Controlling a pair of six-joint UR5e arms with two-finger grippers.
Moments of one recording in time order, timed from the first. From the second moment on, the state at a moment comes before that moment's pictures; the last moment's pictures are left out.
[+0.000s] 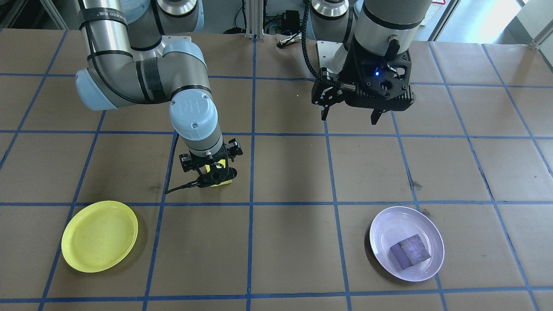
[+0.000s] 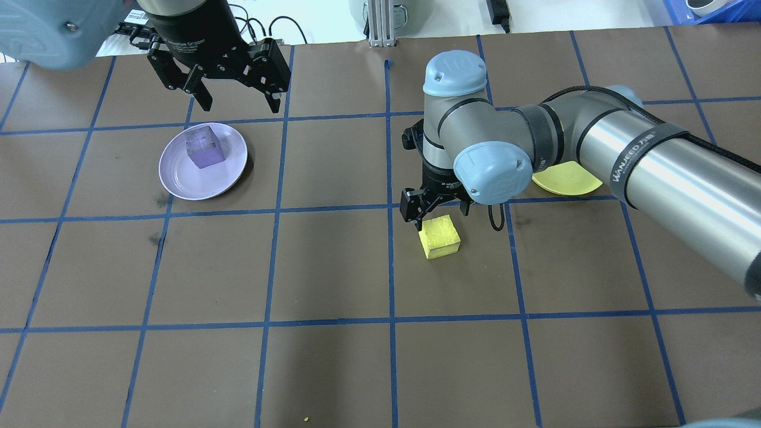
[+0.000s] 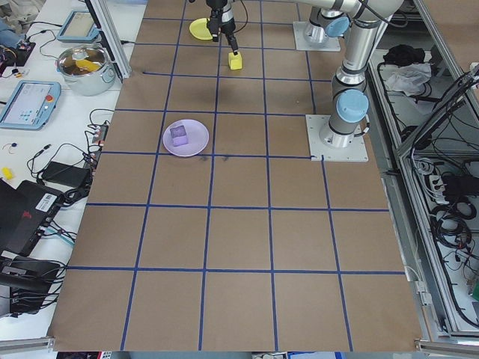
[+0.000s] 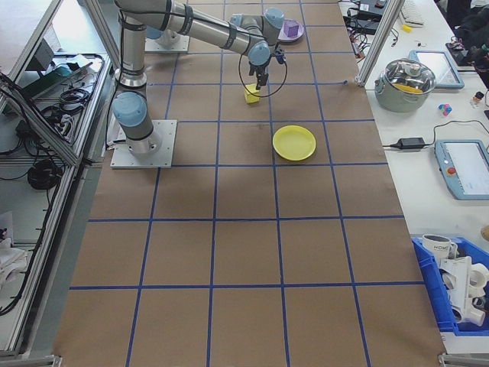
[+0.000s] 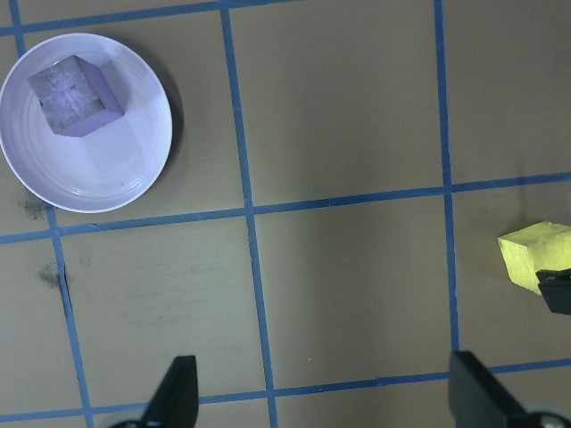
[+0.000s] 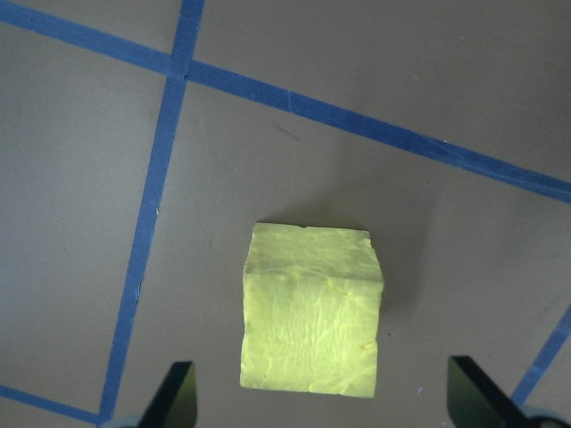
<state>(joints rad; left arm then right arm) -1.69 -1.69 -1.35 -1.64 1.58 -0.03 1.83 -1.23 1.74 -1.89 -1.53 -0.07</state>
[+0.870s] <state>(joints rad) -1.69 -1.71 -1.37 -1.63 1.58 -0.03 1.83 -1.18 1.77 -1.99 -1.54 -0.05</state>
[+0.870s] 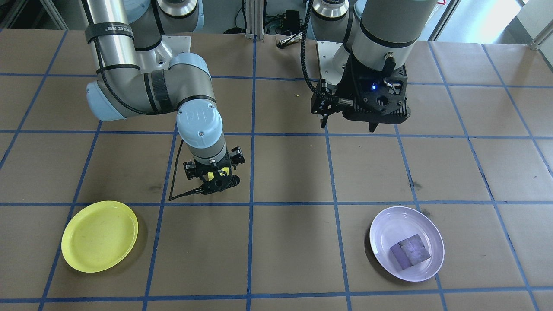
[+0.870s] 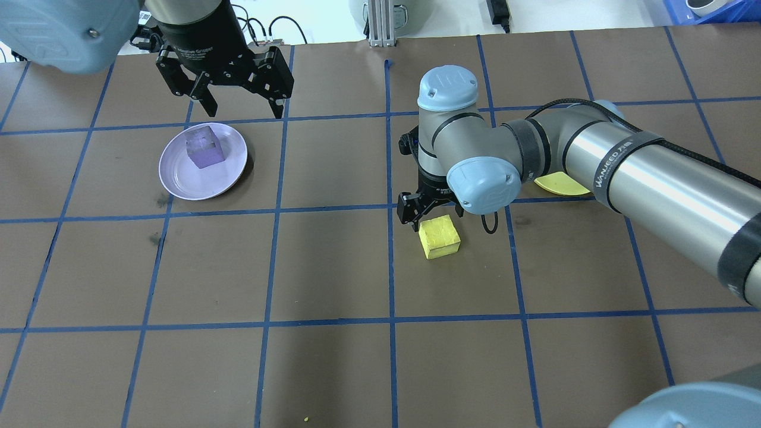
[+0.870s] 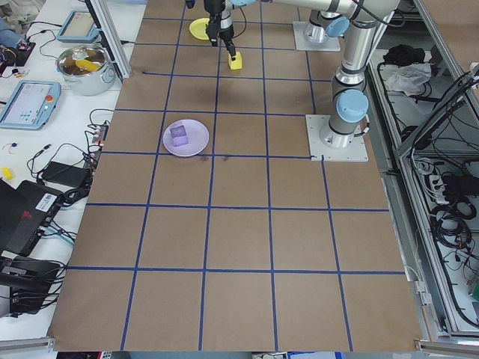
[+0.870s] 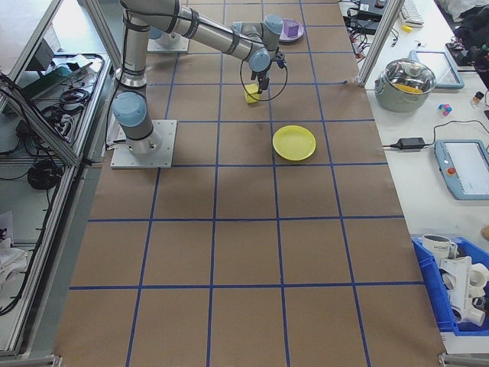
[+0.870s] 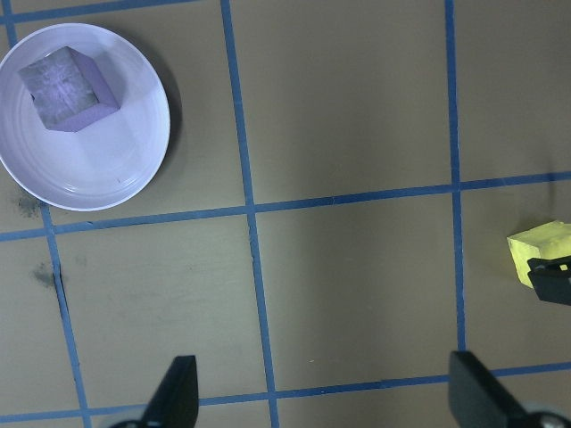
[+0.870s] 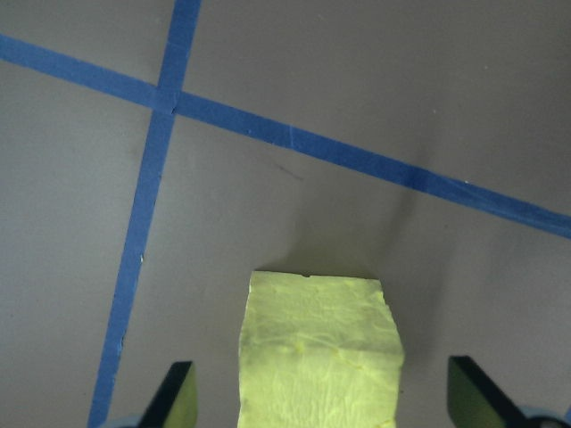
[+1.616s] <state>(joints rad) -1.69 -1.71 -1.37 -1.63 1.58 -0.03 1.83 -1.16 1.82 -2.04 -1.55 -0.05</state>
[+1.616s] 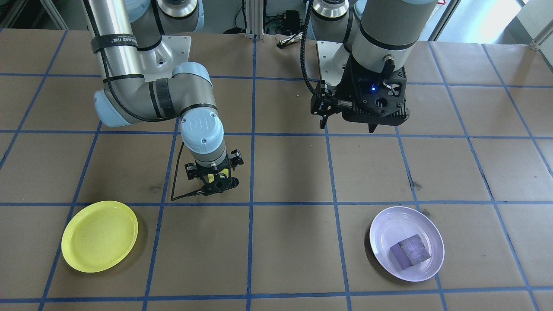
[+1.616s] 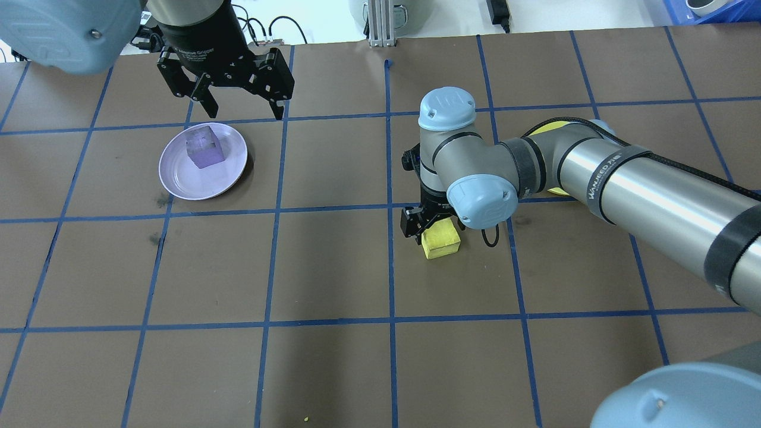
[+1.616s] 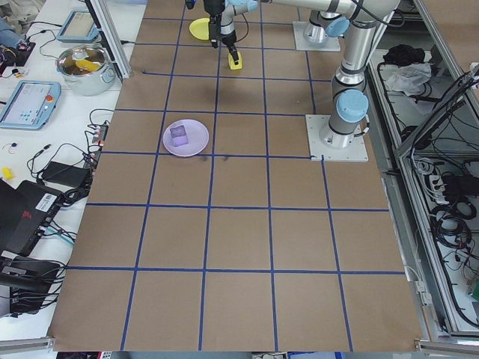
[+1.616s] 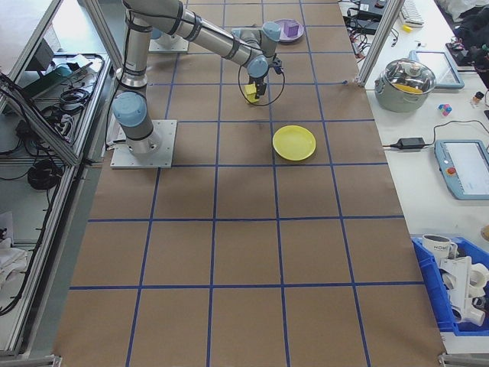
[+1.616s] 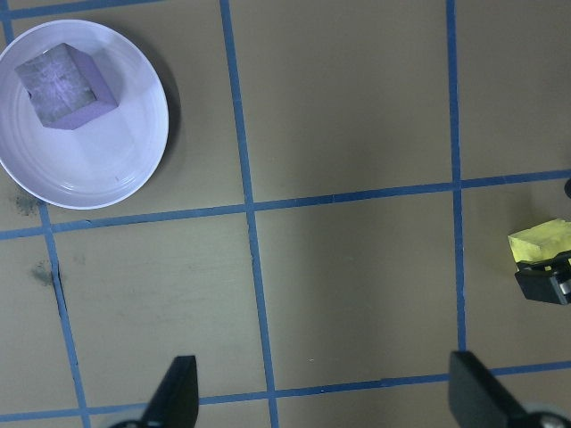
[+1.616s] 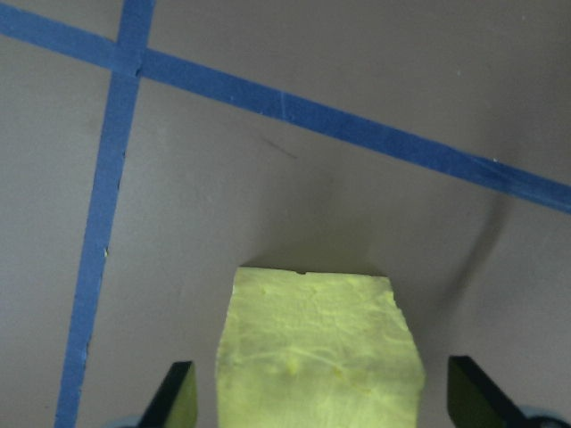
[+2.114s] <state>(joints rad) -1.69 -1.71 -1.37 -1.63 1.58 -0.02 1.83 -1.16 1.82 -2.09 -1.54 0.07</state>
